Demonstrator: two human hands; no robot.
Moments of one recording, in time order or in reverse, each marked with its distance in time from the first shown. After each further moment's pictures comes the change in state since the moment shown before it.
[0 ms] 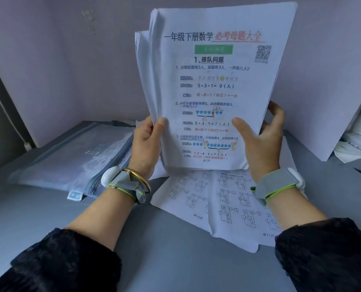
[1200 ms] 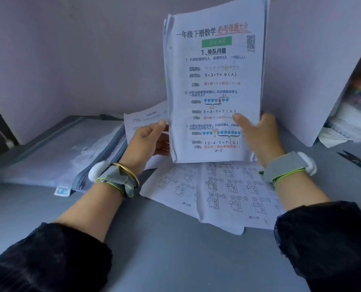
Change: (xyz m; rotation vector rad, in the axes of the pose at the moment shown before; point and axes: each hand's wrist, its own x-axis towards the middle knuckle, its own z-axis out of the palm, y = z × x) left_hand -0.005 -0.009 0.005 0.033 -0.253 -0.359; right_hand 0.020 0.001 -0.032 -0.383 -0.083 0.210
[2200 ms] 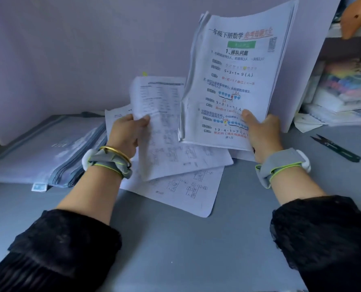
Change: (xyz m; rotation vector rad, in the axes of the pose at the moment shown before) left_hand 0.015 0.009 0.028 -0.112 0.283 -0.184; right_hand -0.005 0.026 -0.053 0.186 0.184 0.183
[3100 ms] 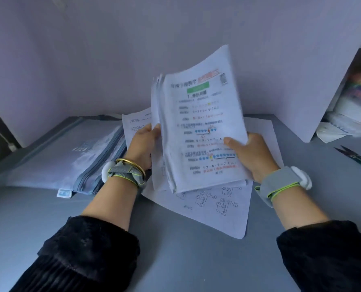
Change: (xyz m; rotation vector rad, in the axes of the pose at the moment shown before) left_hand 0.010 -0.009 -0.019 -0.086 -0.107 0.004; right_hand -0.026 0.014 0.049 -0.273 -0.316 0.054
